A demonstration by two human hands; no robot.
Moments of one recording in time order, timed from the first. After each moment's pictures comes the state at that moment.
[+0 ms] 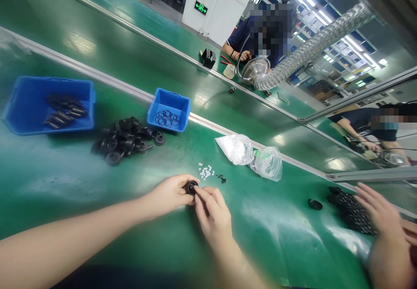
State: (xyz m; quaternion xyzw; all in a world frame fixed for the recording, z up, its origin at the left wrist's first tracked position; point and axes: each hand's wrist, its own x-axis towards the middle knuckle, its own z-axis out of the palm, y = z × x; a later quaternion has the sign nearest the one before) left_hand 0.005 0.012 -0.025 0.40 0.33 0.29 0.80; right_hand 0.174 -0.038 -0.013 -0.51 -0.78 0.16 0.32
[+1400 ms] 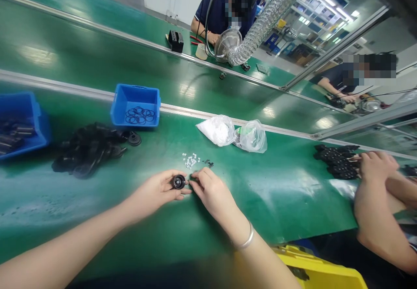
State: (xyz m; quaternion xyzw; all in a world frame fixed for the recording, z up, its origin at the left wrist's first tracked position) left_hand 0.009 0.014 -0.001 0.39 0.35 0.22 0.82; right_hand 0.202 -0.023 0.002 -0.58 -0.78 0.14 0.19
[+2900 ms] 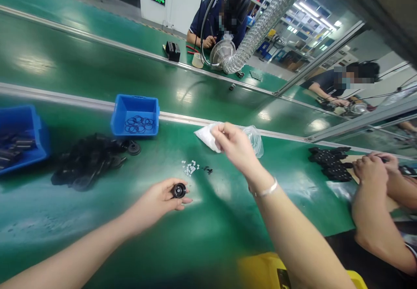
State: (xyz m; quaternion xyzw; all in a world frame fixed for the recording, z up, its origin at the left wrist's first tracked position) left_hand 0.009 0.014 -0.004 0.41 0.35 0.21 0.82; right_hand 0.233 0.080 0.080 -0.61 -0.68 0.23 0.32
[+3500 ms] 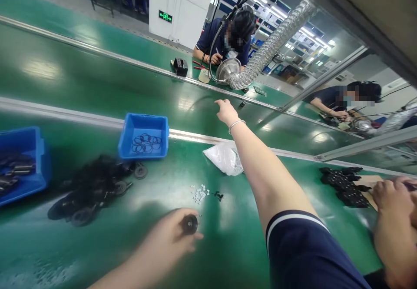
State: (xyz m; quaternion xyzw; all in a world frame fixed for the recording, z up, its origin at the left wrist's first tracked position) left_hand 0.013 0.014 -0.015 0.40 0.36 0.21 0.81; right_hand 0.274 0.320 0.055 -0.76 -0.65 -0.03 0.04
